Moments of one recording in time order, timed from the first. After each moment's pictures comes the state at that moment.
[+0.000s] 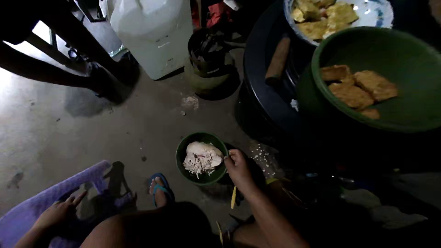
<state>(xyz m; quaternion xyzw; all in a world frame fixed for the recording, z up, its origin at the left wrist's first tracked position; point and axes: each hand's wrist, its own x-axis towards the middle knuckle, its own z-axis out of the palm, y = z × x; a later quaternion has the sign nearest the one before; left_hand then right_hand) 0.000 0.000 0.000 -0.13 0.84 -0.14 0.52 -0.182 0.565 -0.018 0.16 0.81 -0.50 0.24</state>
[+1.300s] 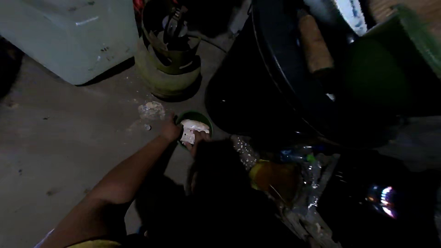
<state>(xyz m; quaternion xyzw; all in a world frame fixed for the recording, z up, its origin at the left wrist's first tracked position) -0.406 0.337 -0.216 0.01 0.82 0.44 0.35 -0.292 0.468 -0.214 0.17 0.97 -0.12 0.12</state>
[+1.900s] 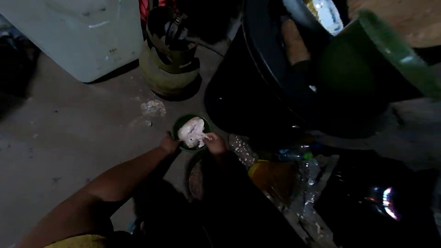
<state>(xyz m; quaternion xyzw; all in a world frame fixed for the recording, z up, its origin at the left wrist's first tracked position) -0.332 0.322 -0.208 -0.09 0.77 0.45 0.45 -0.272 0.516 -0.167 0.33 0.84 -0.38 0.18</state>
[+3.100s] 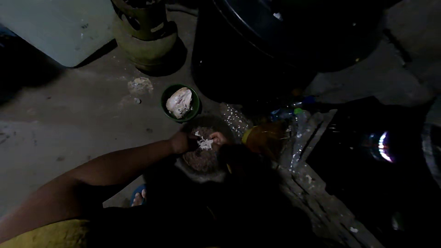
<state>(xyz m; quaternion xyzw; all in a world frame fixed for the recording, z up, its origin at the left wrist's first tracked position) -0.232 0.364 -0.175 0.33 0.75 0.29 0.49 -0.121 0.546 -0.138 0.26 0.85 -0.40 0.23</state>
